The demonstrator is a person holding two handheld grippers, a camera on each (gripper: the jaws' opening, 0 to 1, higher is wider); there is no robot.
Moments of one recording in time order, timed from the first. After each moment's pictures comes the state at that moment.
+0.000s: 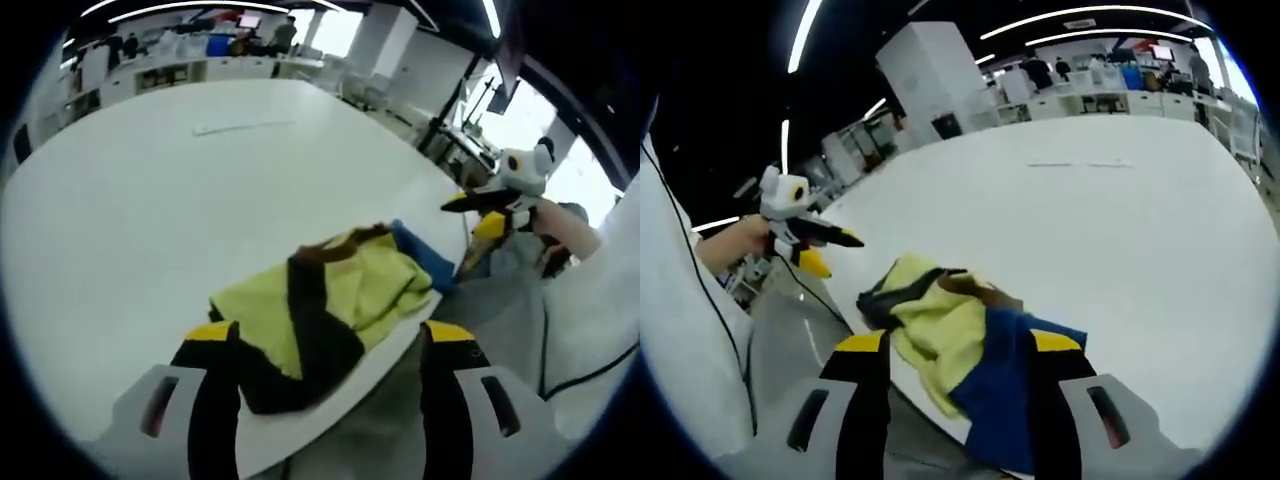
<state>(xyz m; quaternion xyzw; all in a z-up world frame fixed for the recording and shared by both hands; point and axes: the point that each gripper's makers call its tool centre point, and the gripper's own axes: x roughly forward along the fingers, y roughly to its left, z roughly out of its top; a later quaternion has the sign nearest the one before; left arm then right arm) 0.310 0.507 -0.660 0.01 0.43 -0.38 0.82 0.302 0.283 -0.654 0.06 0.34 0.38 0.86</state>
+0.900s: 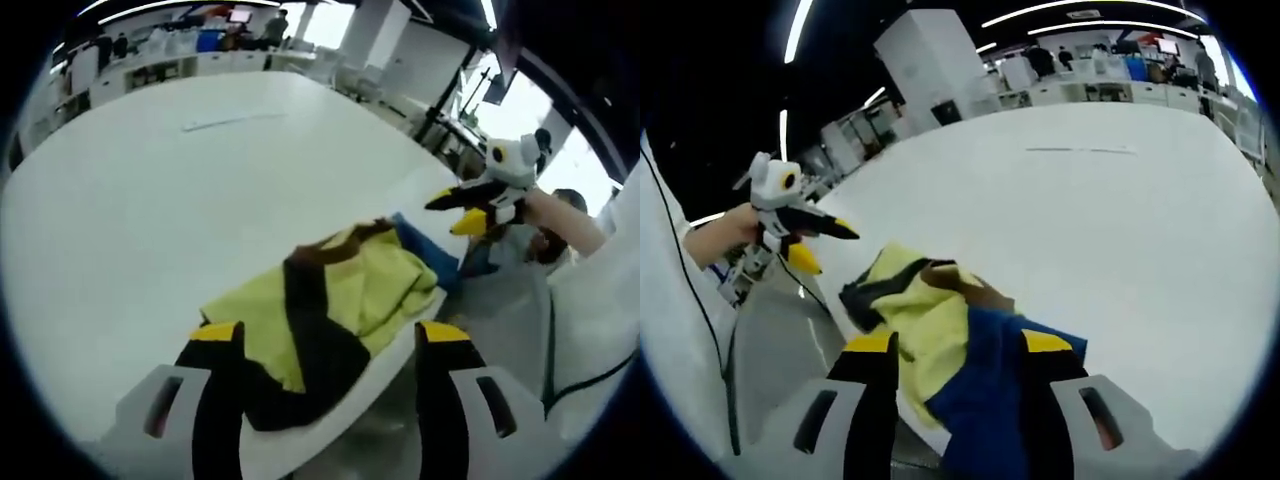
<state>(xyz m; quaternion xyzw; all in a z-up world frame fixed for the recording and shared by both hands) 0.320 0.496 -0.674 0.02 0.44 -0.40 0.81 0.323 0.289 -0.683 0.05 0.36 0.38 0.85</state>
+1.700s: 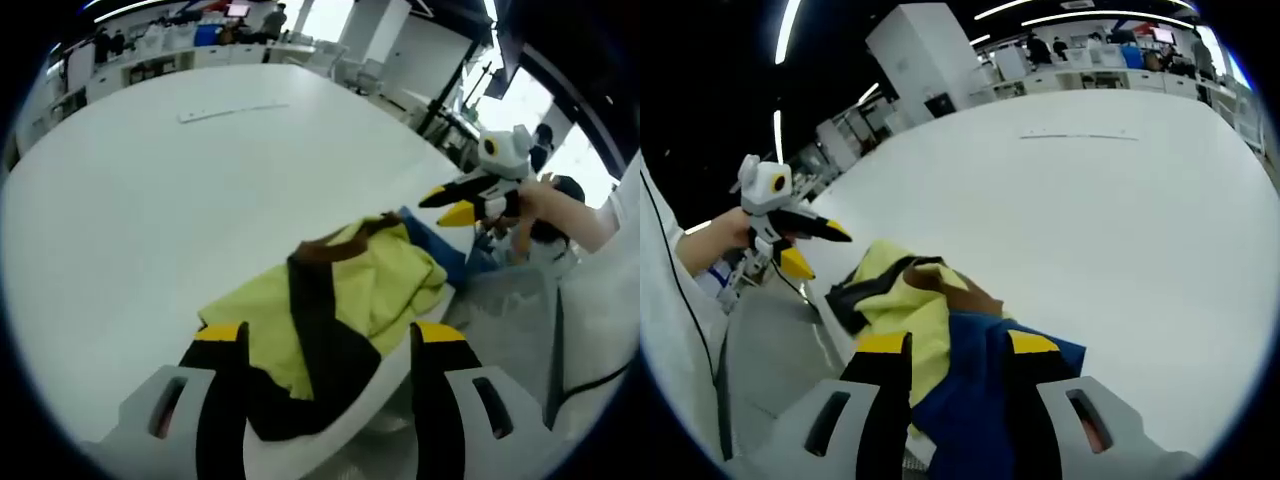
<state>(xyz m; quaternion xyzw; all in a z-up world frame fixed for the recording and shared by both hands) 0.326 0.493 -0.688 0.03 0.45 -0.40 0.80 0.338 0.290 -0.703 0.06 0.38 0.38 0.84</state>
